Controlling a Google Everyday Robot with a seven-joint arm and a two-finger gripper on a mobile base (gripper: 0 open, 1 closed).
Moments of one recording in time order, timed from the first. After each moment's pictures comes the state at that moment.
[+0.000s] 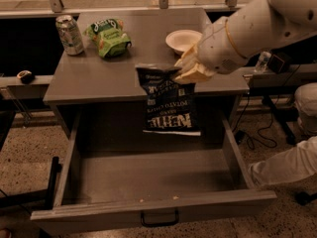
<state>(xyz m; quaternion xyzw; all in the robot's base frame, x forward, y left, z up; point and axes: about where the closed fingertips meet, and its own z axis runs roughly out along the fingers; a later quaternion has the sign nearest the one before) 0.536 -0.055 0.936 -0.68 0.63 0.09 0.36</state>
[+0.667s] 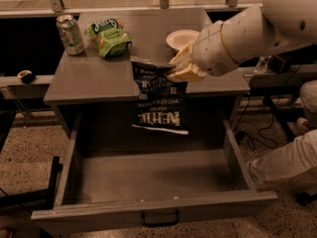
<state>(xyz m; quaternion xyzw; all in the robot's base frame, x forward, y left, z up) 0.551 -0.042 0.934 -0.66 0.62 0.11 0.40</state>
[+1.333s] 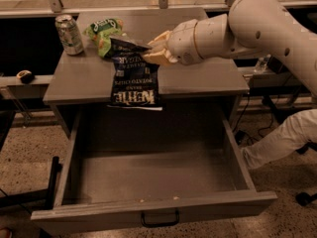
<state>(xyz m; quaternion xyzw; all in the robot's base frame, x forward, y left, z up) 0.635 0.017 0.934 -0.59 0.60 0.18 0.51</state>
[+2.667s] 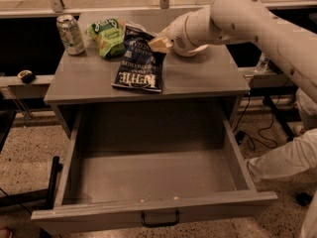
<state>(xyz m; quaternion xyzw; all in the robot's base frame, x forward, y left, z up) 0.727 -0.008 0.916 -0.47 0.72 0.15 0.48</state>
